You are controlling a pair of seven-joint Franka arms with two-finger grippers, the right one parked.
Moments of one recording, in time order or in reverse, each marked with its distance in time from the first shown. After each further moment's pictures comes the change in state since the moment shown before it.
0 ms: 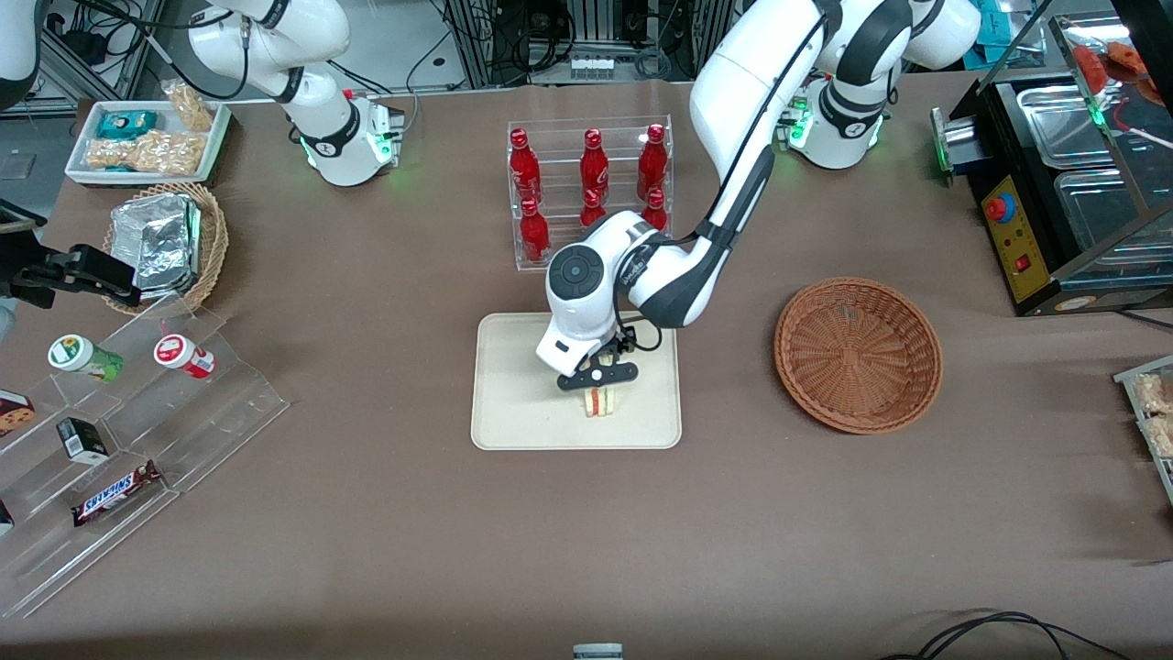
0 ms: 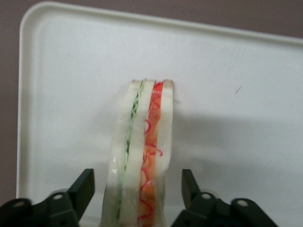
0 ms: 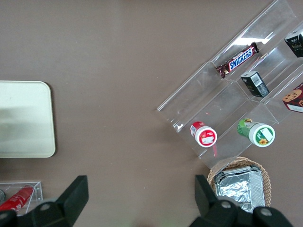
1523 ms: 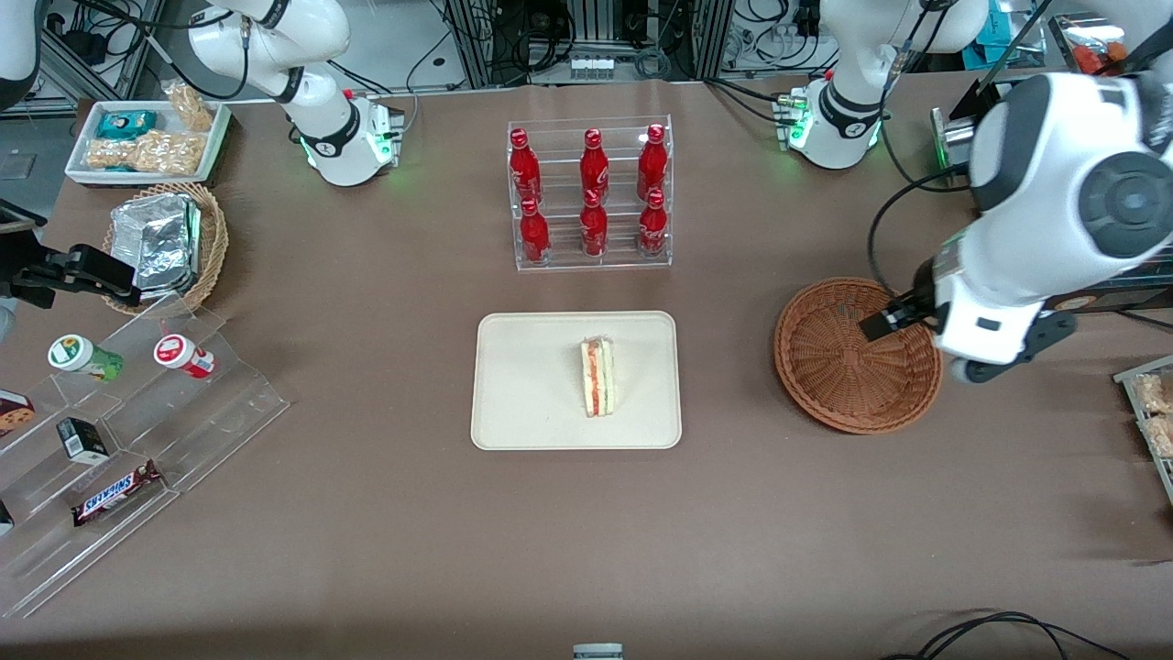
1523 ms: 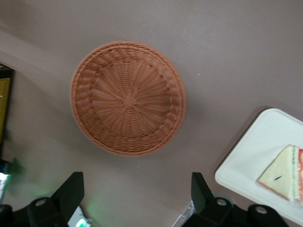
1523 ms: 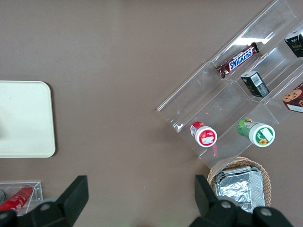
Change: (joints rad) arm 0.512 -0.610 0.090 -0.176 -0.014 -0.620 0.298
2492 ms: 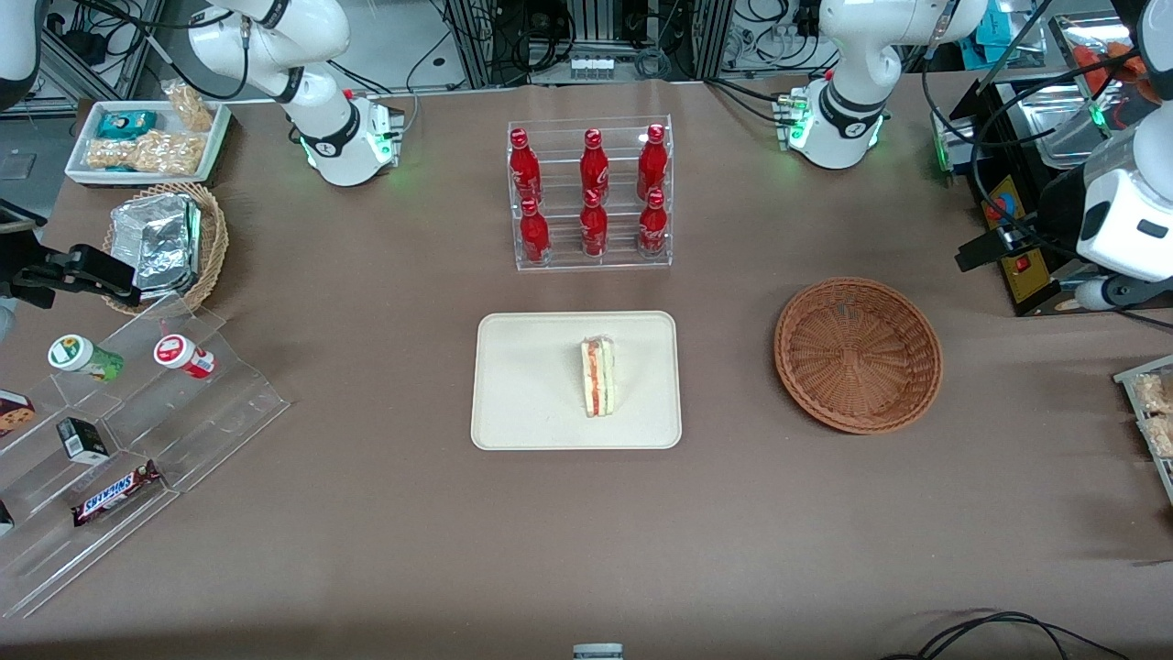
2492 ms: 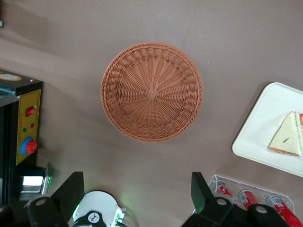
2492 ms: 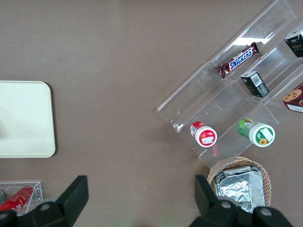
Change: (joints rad) arm 0.325 -0.146 -0.221 0.010 -0.001 -0.111 0.228
